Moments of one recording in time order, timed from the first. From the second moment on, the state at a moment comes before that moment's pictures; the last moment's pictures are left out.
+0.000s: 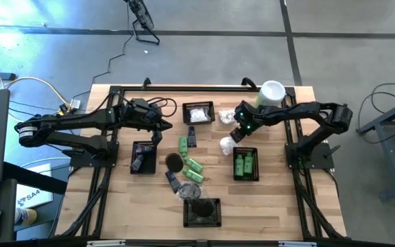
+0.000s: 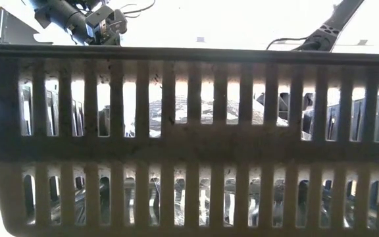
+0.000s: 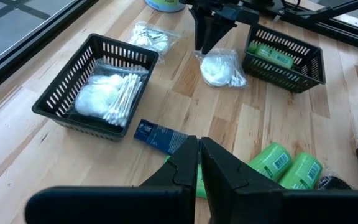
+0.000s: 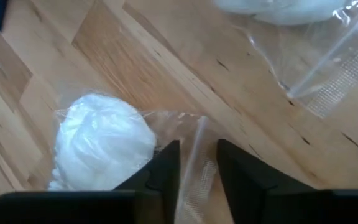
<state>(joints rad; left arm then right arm) 0.29 0.99 0.70 -0.24 0.09 -0.16 -0.48 1.58 0.66 -0.22 -0.27 0.47</state>
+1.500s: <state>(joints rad) 0.29 0.99 0.70 -0.24 0.09 -0.16 -0.34 1.33 0.65 0.15 -0.23 0.46</state>
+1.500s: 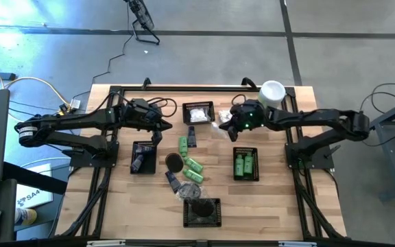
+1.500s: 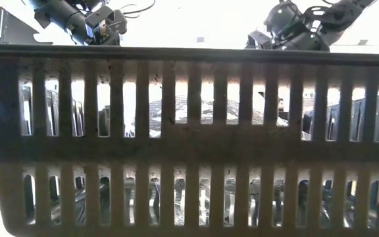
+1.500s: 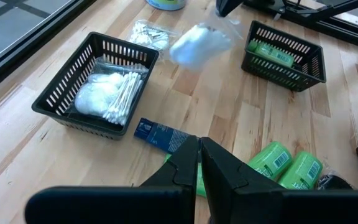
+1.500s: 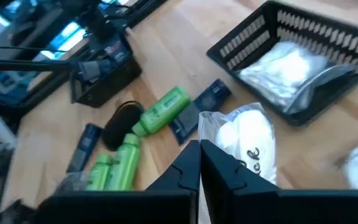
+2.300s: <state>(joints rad) 0.29 0.99 0.70 -0.23 0.09 -0.16 -0.25 1.29 0.65 0.46 0.05 0.44</state>
